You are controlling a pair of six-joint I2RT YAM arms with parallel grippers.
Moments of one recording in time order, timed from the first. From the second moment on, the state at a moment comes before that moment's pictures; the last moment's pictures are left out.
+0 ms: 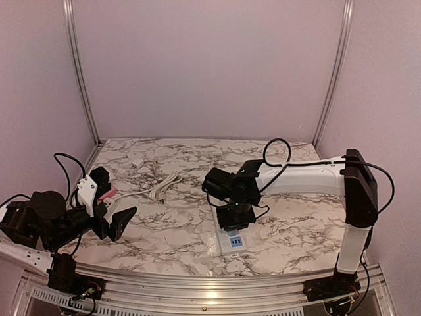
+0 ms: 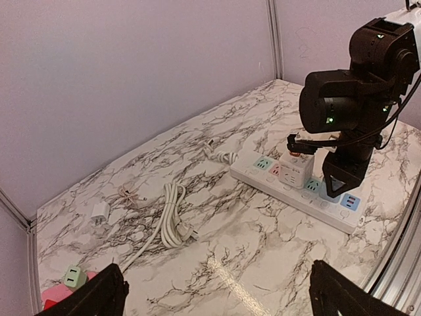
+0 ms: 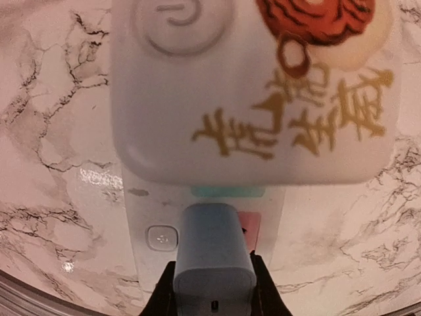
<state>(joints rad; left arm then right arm) -1.49 0.59 0.67 -0.47 -0.85 -0.13 1.03 1.92 1.43 -0.98 0.11 0.84</state>
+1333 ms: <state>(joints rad) -1.49 0.57 0.66 -0.47 -0.85 -0.13 1.02 1.97 1.47 -1.05 0.11 0.80</state>
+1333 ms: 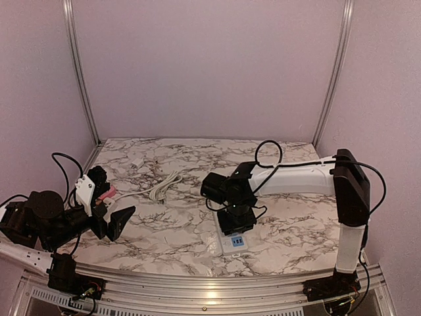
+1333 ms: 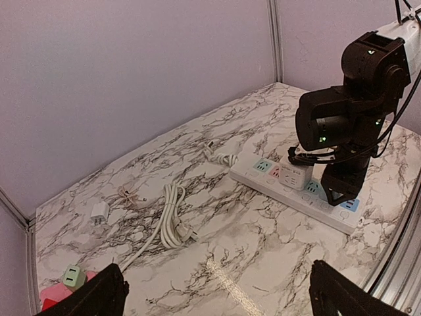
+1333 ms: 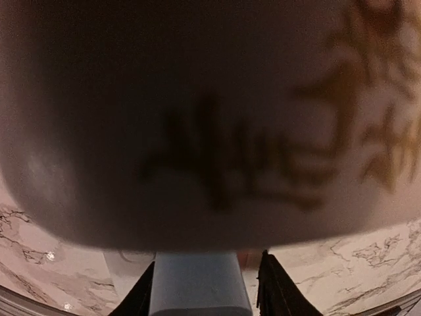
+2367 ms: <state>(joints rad) -1.19 0.69 0.73 -0.50 -0.76 -0.21 1.10 1.60 1.44 -1.01 0.28 0.77</state>
